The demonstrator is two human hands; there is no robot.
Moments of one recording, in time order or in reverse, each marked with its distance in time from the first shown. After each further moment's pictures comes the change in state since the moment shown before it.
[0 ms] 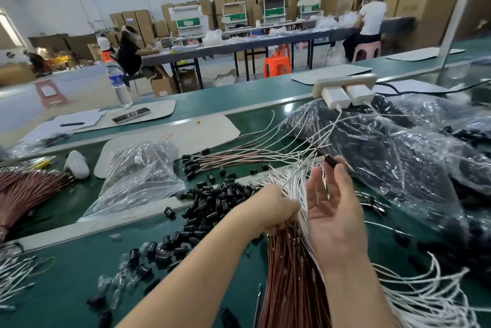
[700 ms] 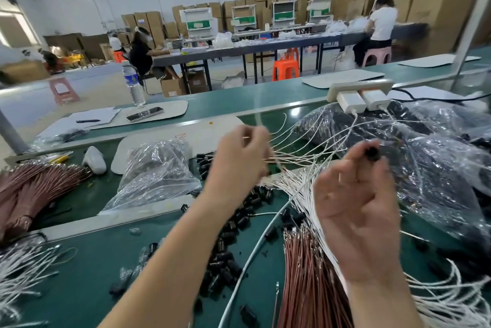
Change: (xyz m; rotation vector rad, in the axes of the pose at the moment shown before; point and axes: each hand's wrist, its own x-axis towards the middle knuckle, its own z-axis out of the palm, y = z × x) left_hand -0.065 0.005 -0.073 -0.454 0.512 0.452; right_hand -0.032 -0.012 0.028 0.218 -0.610 0.135
